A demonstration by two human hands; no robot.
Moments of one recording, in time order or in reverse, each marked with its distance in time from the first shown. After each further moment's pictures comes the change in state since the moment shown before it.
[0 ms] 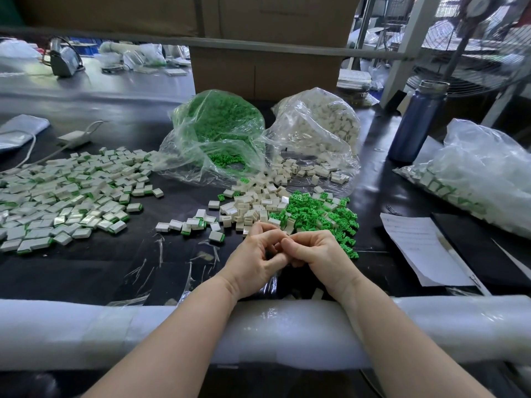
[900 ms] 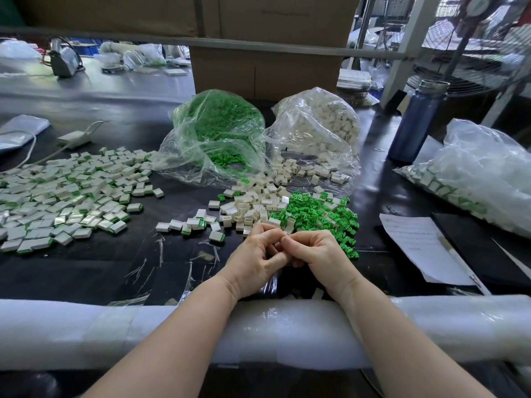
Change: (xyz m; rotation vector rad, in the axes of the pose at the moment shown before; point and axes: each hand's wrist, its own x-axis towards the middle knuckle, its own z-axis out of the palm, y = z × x) left_hand 0.000 0.000 -0.001 0.039 -0.014 0.020; right_hand 0.000 0.000 0.002 -0.043 0.011 -0.040
